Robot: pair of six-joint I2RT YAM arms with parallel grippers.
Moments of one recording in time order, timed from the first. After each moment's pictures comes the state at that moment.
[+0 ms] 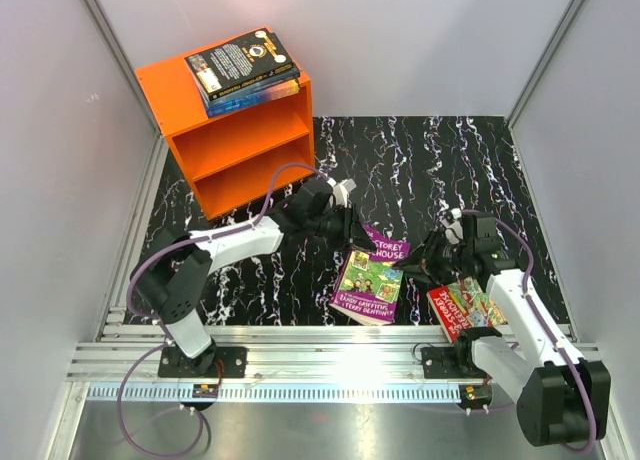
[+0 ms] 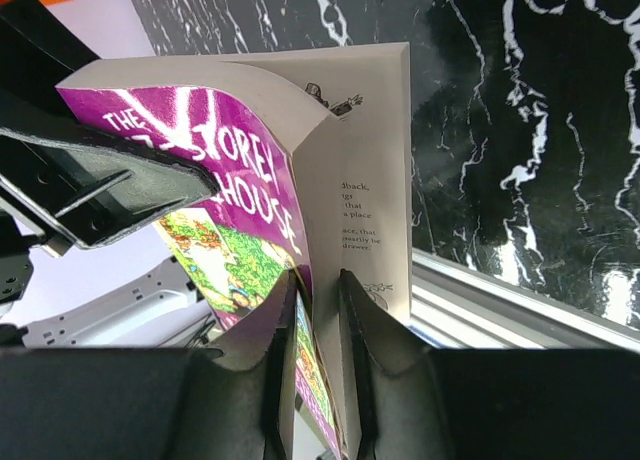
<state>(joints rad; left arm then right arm) -0.77 1.70 1.06 0.02 0.58 -0.90 0.09 0.94 0.59 -0.58 -0.72 0.82</state>
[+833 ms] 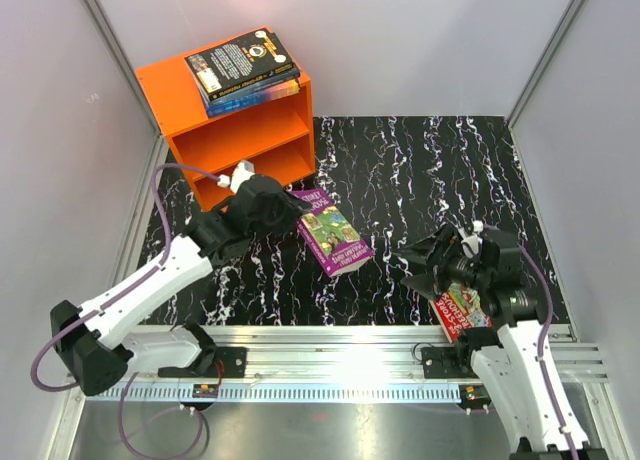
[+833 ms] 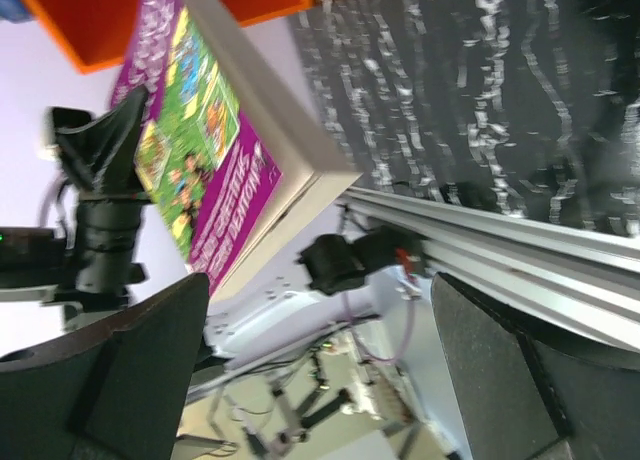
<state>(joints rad) -0.77 1.18 1.09 -0.54 -0.26 -1.33 0.08 0.57 0.54 -0.59 -0.77 1.18</state>
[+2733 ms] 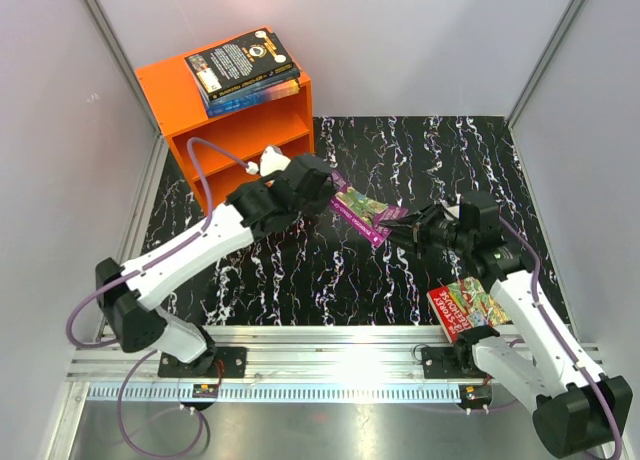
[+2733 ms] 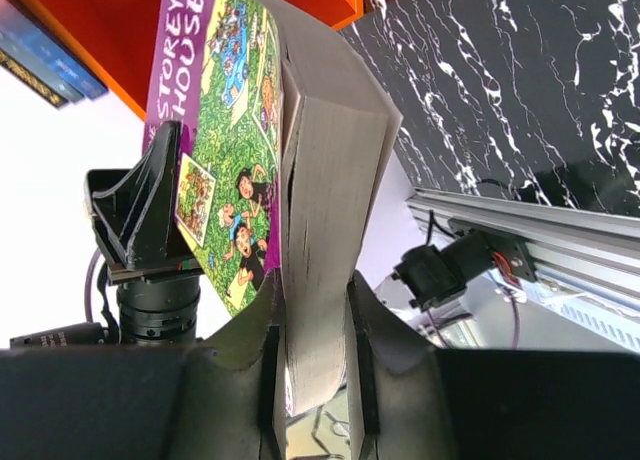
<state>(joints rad) -0.89 1.49 1.48 -0.73 -0.46 -1.58 0.26 0.87 0.72 -0.35 -0.62 1.57</state>
